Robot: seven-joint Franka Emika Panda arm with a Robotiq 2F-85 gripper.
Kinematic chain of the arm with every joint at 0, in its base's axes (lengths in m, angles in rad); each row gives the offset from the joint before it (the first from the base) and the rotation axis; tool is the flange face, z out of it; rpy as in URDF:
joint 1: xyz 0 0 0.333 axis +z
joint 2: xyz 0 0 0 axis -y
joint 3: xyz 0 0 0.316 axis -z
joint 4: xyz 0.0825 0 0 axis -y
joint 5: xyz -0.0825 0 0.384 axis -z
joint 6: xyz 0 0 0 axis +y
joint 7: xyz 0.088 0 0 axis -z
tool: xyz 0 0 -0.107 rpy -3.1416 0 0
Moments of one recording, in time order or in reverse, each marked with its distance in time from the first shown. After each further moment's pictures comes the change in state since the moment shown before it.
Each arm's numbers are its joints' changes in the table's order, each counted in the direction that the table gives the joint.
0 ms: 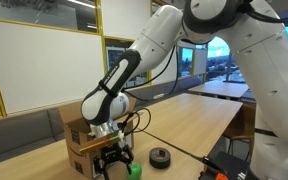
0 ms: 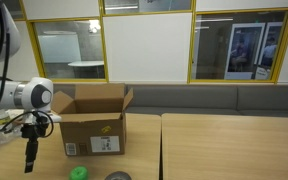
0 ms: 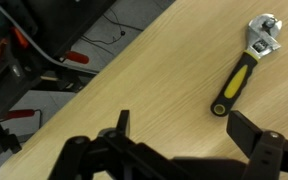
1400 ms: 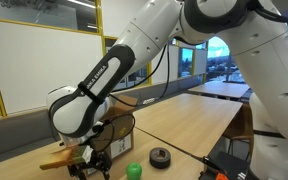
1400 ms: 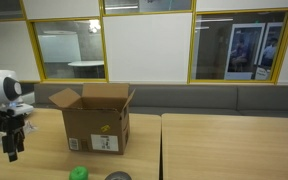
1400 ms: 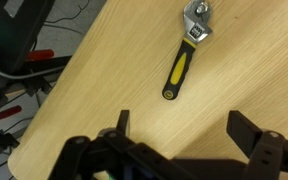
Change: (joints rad) arm 0.222 -0.019 0.049 0.125 0.188 -0.039 0.429
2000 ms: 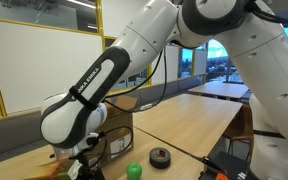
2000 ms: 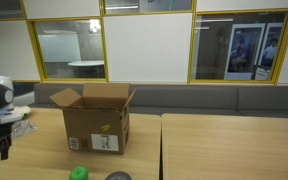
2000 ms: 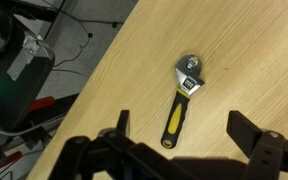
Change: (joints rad) arm 0.003 -0.037 -0.058 -0.004 -0.124 -0.049 0.041
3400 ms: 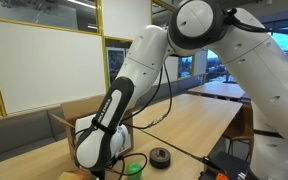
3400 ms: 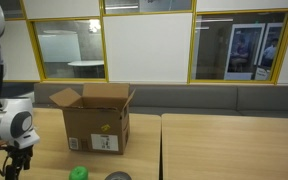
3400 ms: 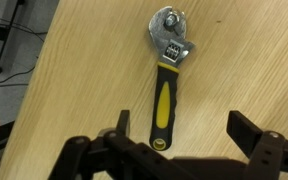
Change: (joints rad) arm -0.061 -0.100 0.035 -0.155 -0.044 -0.412 0.000
